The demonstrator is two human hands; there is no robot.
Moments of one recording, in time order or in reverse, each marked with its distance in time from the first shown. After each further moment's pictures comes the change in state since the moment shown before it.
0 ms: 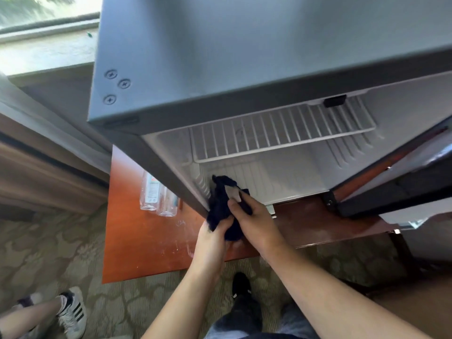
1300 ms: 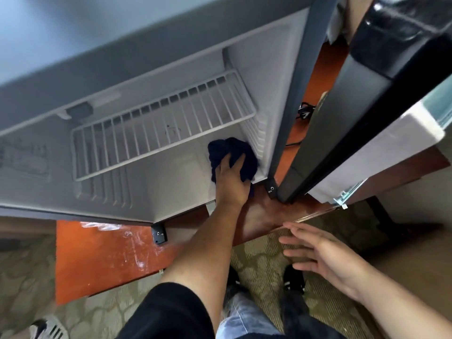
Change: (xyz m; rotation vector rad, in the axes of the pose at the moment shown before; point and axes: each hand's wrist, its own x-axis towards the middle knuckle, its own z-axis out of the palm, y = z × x) left_hand 0.103 -0.076 0.208 1.390 -0.090 0.417; right_hand -0.081 0.063 -0.275 0.190 0.030 0.441
